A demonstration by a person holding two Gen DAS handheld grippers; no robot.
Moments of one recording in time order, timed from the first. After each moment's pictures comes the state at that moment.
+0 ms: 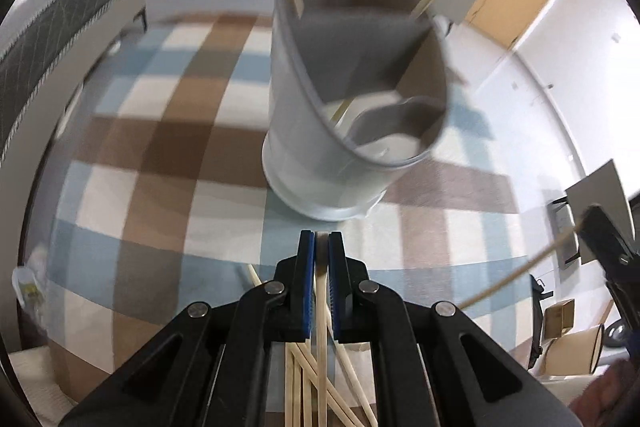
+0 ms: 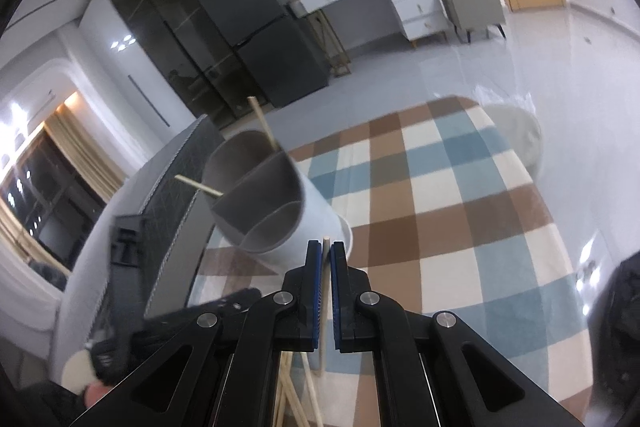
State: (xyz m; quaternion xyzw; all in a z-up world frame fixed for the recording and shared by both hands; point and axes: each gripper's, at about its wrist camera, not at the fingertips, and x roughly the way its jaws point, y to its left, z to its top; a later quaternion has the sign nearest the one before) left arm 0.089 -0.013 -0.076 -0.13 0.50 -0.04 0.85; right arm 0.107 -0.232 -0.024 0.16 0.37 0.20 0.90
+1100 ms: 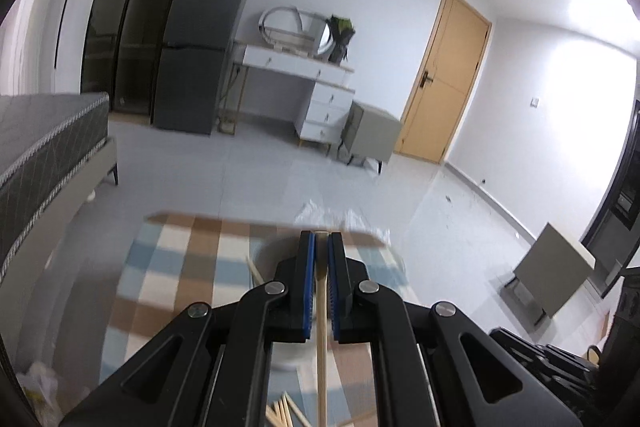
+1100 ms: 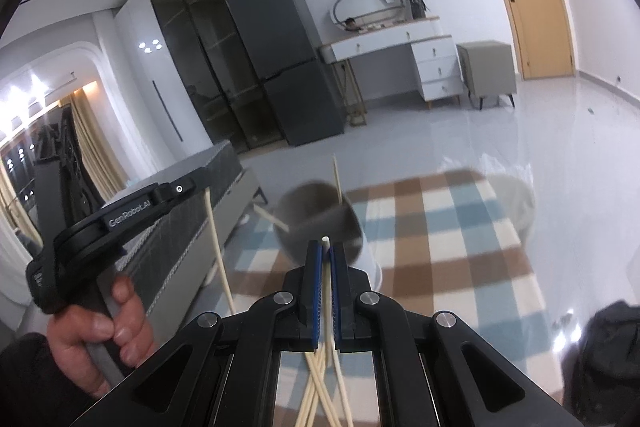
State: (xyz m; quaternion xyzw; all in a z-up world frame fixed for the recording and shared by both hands) left arm 0.090 0.002 0.062 -0.13 0.23 -0.11 0.96; right arm 0.057 -0.205 0.060 0.11 0.28 0.20 0.93
